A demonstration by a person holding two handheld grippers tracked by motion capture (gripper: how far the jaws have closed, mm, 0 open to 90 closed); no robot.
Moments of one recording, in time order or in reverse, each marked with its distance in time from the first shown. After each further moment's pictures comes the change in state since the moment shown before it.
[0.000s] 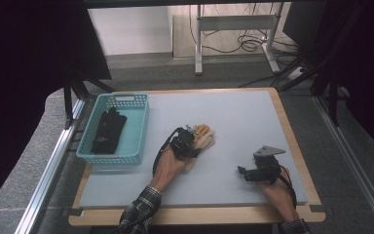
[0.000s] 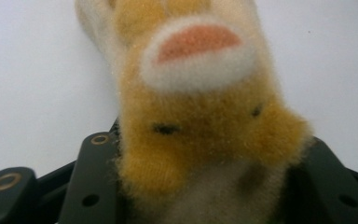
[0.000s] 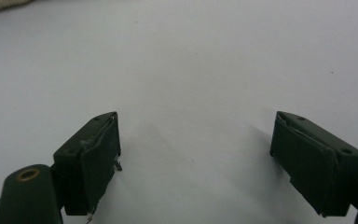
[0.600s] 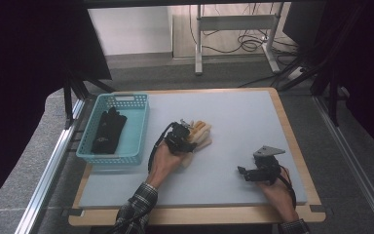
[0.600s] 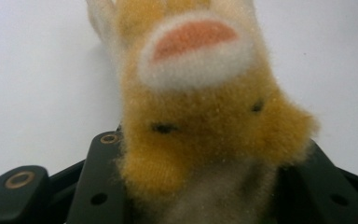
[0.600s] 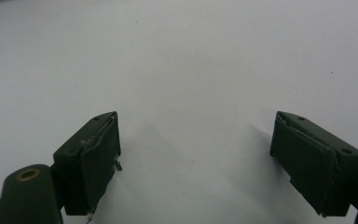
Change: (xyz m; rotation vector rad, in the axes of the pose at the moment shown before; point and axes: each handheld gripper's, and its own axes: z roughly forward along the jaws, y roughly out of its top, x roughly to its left) left arm 0.015 0.006 -0.025 -0.040 0.007 -0.032; right arm 0.000 0.000 0.000 0.000 -0.001 -0.001
